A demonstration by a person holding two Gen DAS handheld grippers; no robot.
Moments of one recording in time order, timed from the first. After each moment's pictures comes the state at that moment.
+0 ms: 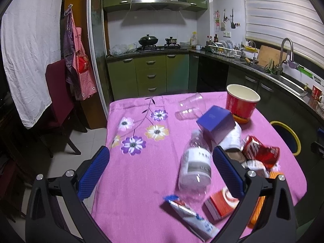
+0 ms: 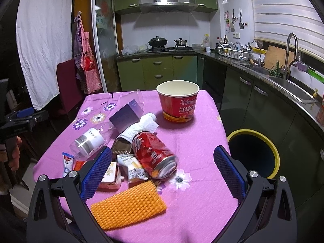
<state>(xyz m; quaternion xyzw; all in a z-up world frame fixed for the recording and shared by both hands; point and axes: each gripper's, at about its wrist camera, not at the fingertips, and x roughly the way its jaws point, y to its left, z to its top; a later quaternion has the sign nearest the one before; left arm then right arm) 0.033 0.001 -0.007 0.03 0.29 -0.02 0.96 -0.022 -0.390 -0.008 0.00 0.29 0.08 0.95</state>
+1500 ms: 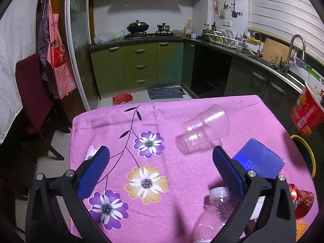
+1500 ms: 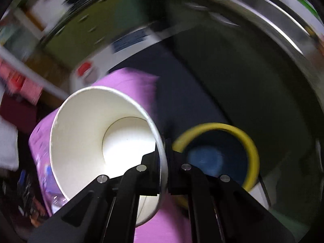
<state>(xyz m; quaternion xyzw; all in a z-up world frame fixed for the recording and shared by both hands) 0.242 -0.012 -0.058 0.03 0.33 -0.06 0.94 0.310 -0.637 -0.012 0.18 0.57 -0.08 0.80</state>
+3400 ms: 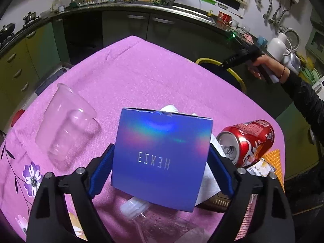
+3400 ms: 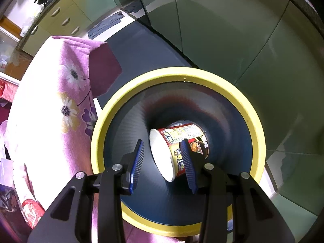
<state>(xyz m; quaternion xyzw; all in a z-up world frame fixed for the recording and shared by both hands) 0.280 -0.134 -0.111 0.17 0.42 -0.47 0.75 0.279 -0.690 -0.160 0.19 0.61 -0.09 0.76</state>
